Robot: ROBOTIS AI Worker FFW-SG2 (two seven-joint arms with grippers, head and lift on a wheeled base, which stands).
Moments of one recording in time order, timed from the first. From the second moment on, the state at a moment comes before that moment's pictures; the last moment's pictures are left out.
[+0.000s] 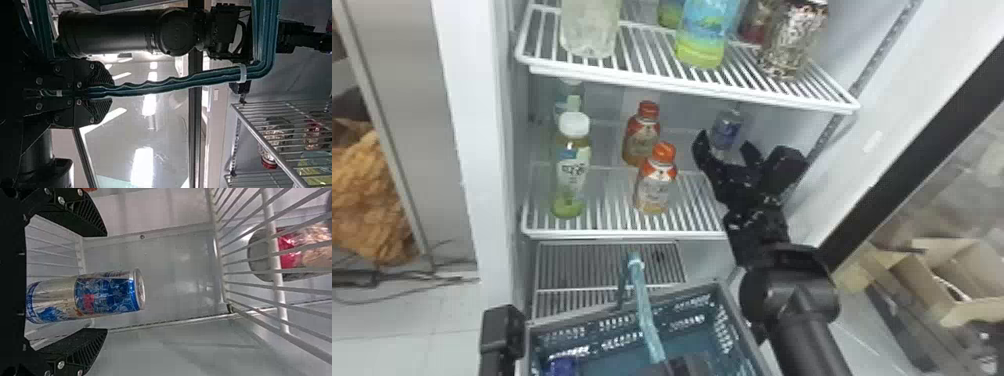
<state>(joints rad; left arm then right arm) 0.18 0.22 -0.36 -1.80 1.59 1.09 -0.50 -0.15 -0.21 -0.03 -1.44 -0.34 -0.07 -0.02</state>
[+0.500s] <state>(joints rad) 0.18 0.22 -0.36 -1.80 1.59 1.08 -0.50 -0.23 -0.22 0.01 -1.35 -0.35 -0.03 -0.05</state>
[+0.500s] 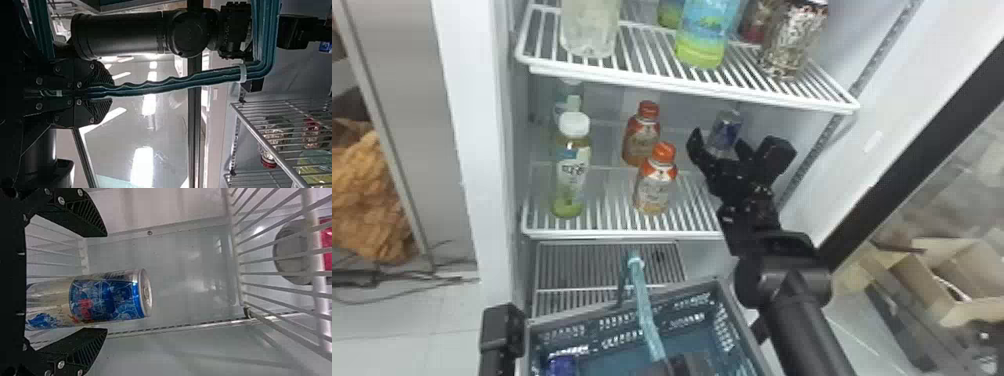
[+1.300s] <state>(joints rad) 0.17 0.22 -0.37 -1.80 1.59 1.08 -0.50 -0.28 -0.23 0.03 -1.31 -0.37 0.02 -0.06</state>
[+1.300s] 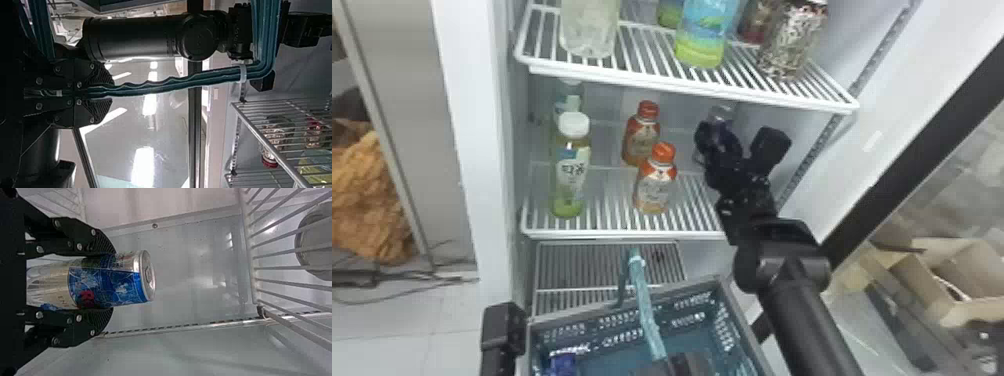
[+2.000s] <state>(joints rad) 0.18 0.22 -0.36 -1.80 1.59 1.08 -0.50 -0.17 -0.23 -0.02 -1.48 -0.39 0.04 -0.04</state>
